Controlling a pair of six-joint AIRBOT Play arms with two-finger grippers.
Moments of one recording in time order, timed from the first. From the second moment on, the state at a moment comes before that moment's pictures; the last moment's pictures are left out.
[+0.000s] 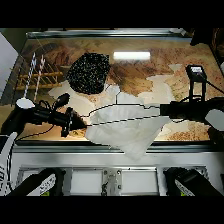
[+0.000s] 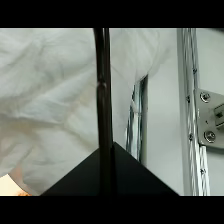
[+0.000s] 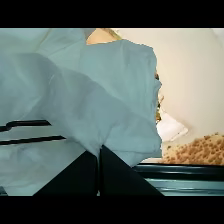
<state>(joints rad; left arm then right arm) 0.08 -1.14 0.78 0.62 -1.53 0.04 0.40 -0.80 1.12 -1.66 1.37 2.00</state>
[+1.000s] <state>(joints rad) 0.02 -1.18 0.78 0.48 -1.39 0.10 0.64 -1.02 1.43 -1.61 1.31 1.87</state>
